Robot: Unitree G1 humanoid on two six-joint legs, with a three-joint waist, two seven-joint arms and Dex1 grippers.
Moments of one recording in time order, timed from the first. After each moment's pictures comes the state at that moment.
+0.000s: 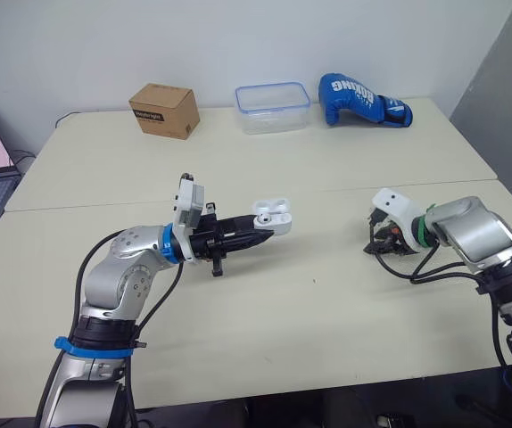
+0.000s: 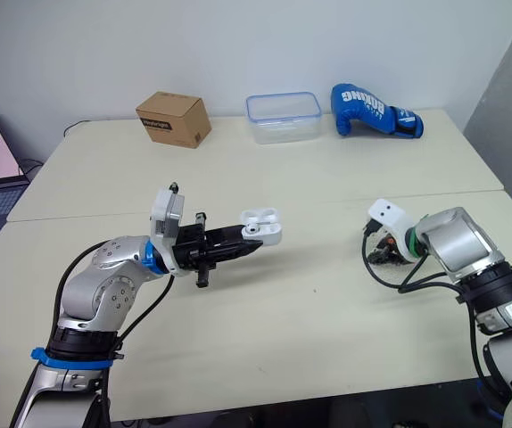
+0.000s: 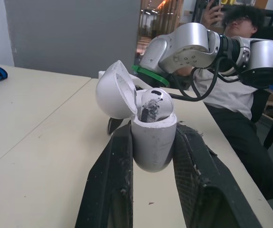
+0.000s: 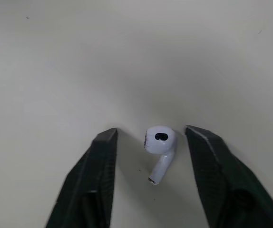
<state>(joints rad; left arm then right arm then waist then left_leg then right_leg) -0.47 0.50 0.02 -0.05 -0.63 0.39 -1.21 -0.81 -0.82 0.43 0.18 0.12 0.96 0.96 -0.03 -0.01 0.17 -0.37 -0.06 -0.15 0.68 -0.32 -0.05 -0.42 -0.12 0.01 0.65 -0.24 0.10</state>
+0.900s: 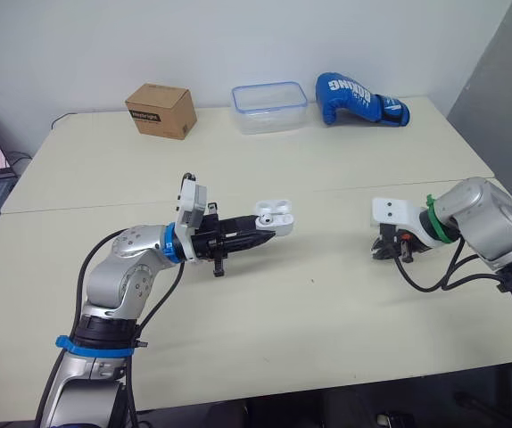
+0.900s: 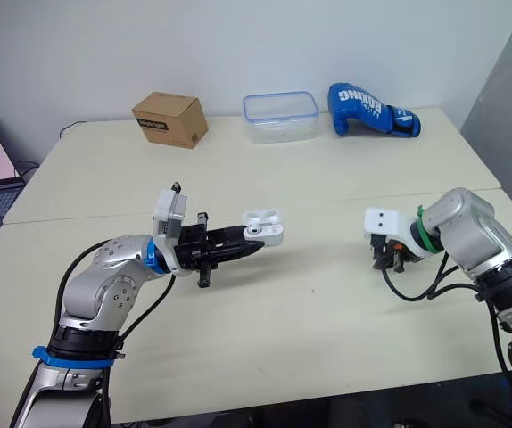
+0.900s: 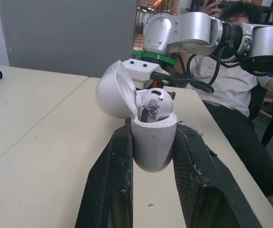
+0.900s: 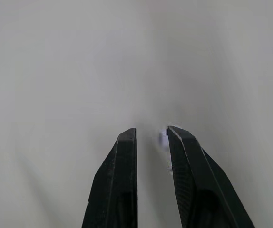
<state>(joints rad) -0.47 0.50 0.01 -0.05 -0.62 0.38 -1.21 -0.85 -0.94 0.55 0.12 -0.04 0.56 1.39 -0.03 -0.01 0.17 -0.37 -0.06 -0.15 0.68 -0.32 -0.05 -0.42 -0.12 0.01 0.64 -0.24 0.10</state>
